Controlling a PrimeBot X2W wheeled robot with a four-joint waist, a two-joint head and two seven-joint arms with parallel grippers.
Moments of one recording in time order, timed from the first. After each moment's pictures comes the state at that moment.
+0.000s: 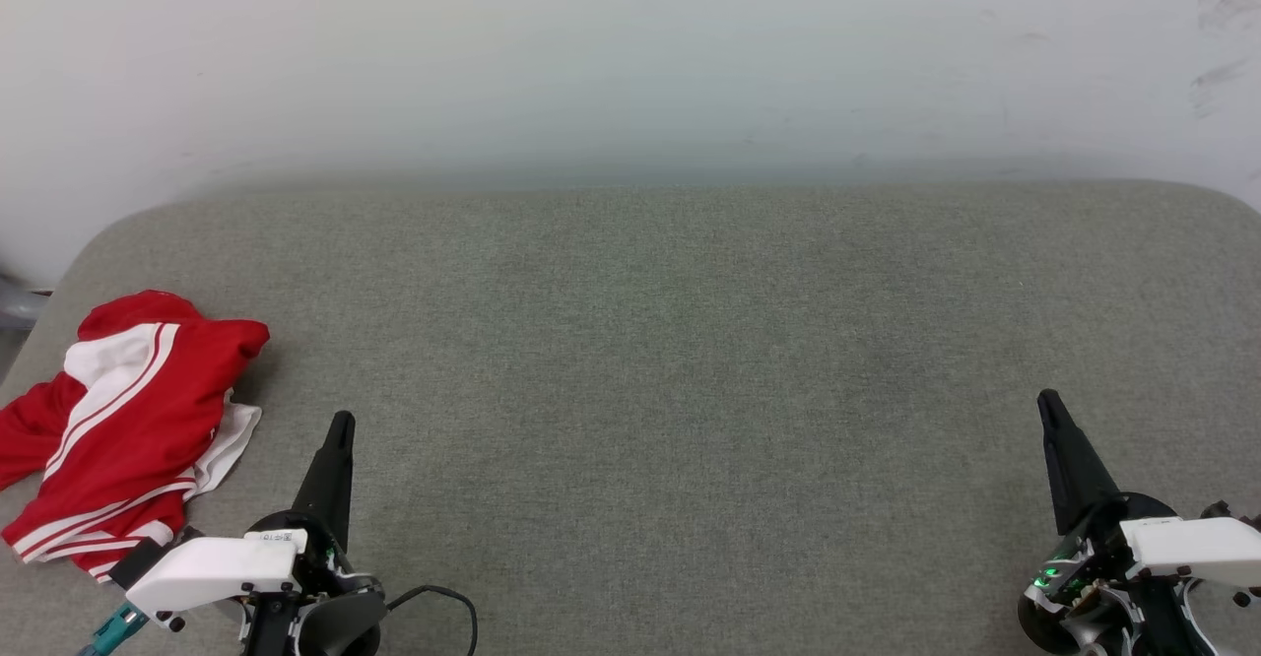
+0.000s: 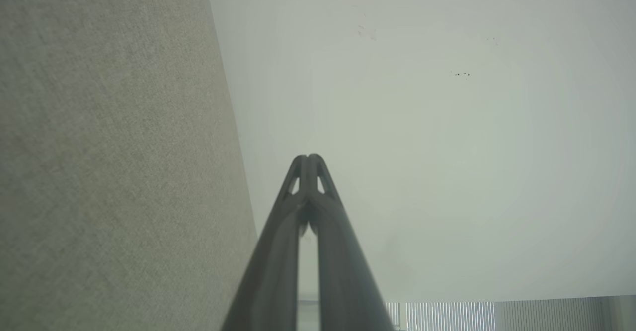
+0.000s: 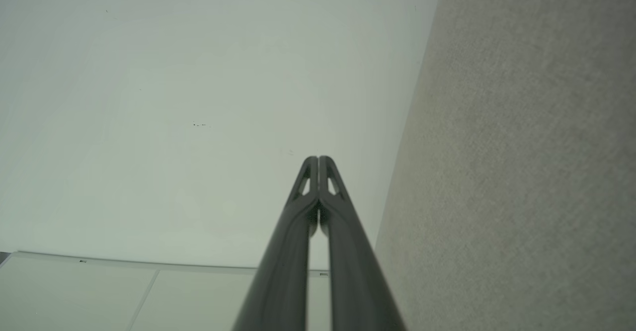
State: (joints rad) left arm -0.11 0.05 0.11 0.25 -1.61 -0.13 0.11; right arm -0.10 -0.05 -0.11 0.25 1.61 0.13 0.11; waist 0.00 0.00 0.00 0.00
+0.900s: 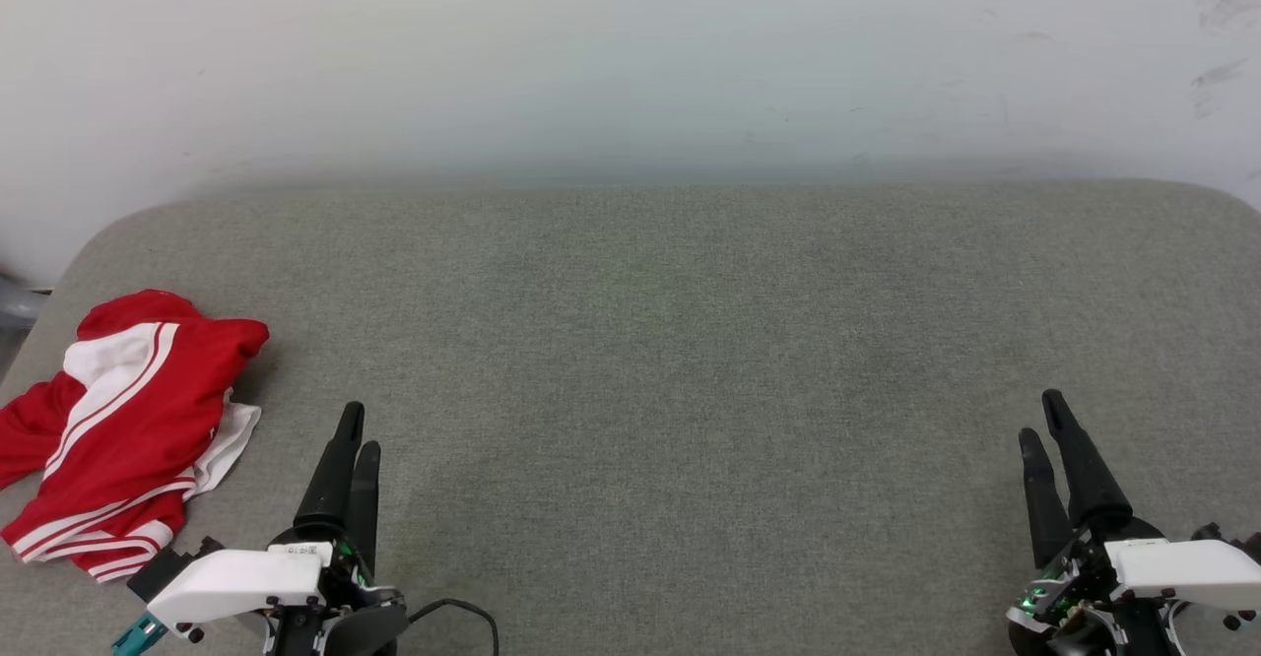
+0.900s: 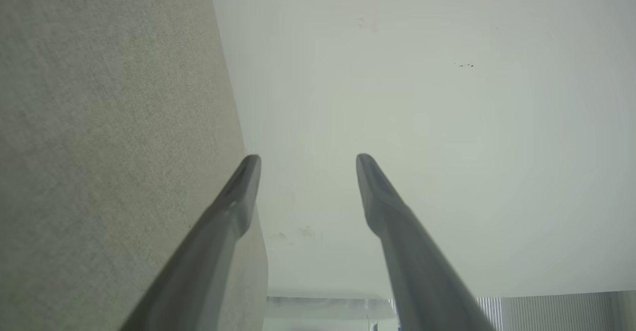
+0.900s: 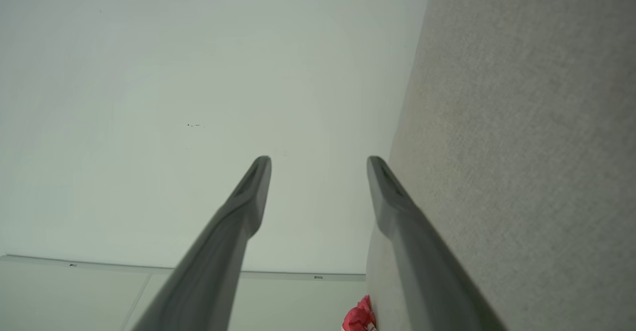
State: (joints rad) left arm -0.07 0.05 0.06 0.21 -1.60 -0.13 0.06; right arm -0.06 -0.05 -0.07 0.21 1.61 0.13 0.06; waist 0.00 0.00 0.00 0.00
